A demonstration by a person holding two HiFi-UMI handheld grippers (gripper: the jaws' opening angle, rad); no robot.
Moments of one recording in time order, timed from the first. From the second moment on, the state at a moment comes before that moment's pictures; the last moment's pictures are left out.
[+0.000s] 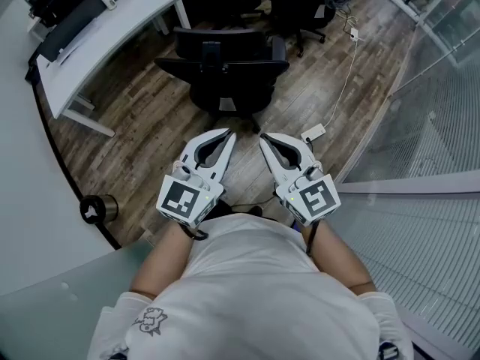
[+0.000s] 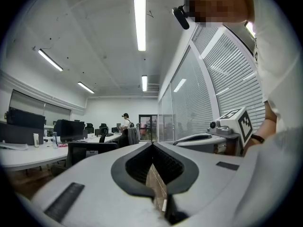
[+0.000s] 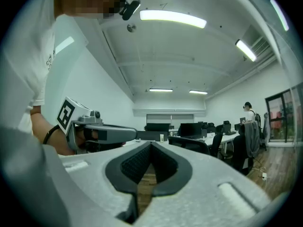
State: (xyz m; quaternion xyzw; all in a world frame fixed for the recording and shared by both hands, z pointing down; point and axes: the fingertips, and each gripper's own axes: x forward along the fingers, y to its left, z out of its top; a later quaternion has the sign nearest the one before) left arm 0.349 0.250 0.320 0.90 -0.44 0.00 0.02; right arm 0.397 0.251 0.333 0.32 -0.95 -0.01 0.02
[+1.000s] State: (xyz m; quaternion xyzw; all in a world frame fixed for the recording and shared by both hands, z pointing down) left arm 0.162 0.120 0.342 0.92 -0.39 0.02 0.04; right arm 0.231 0.115 0.348 0.37 -0.93 0.00 0.06
